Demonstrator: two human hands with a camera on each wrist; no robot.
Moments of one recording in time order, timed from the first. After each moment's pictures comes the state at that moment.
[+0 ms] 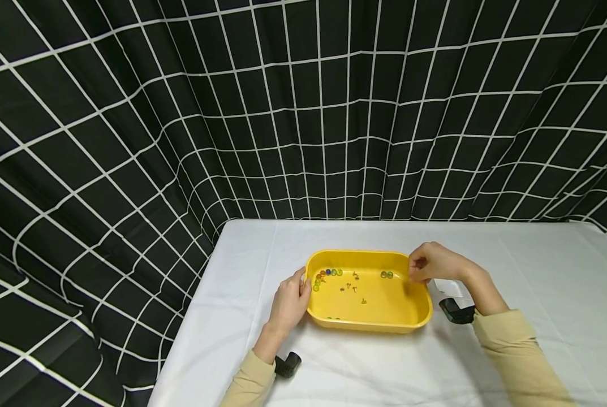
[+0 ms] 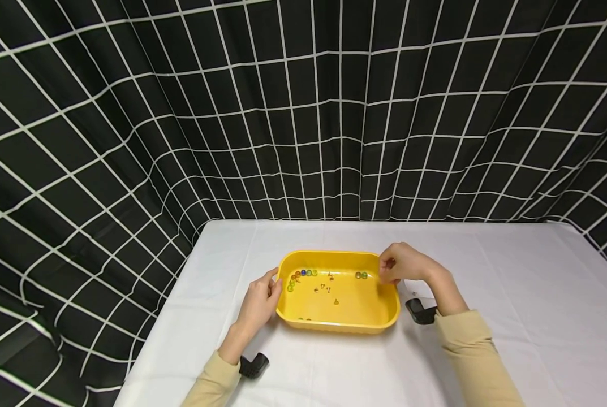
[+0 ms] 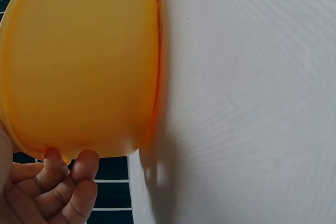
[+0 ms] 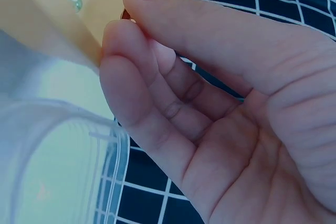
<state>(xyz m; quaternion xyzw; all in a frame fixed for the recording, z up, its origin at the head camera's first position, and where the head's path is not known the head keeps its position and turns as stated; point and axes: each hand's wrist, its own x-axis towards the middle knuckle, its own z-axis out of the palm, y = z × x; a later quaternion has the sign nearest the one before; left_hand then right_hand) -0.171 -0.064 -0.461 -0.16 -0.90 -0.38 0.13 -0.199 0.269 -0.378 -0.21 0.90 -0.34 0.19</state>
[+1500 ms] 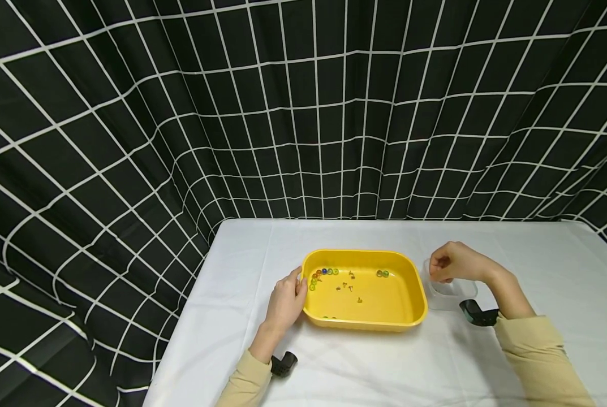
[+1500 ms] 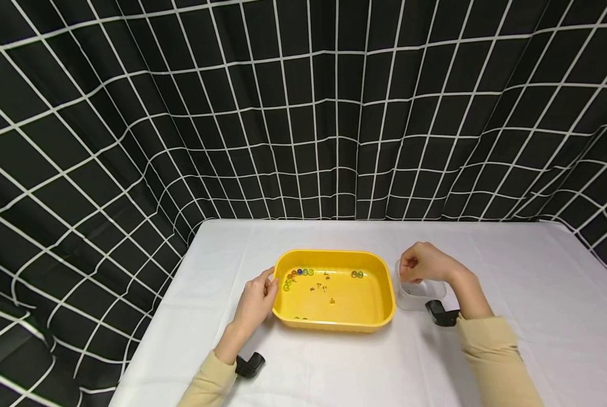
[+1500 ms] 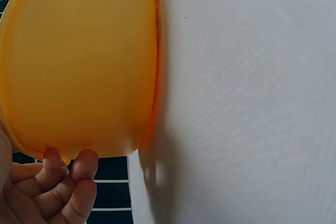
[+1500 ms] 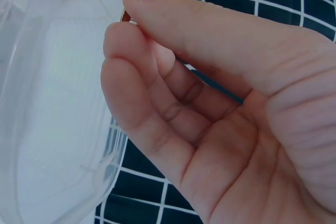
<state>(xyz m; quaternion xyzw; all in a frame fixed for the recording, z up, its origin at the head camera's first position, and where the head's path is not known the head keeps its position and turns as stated) -0.171 -0.063 -0.462 -0.15 -0.90 -0.38 0.13 -0.185 0.310 -0.373 -0.18 0.91 -0.33 0.18</state>
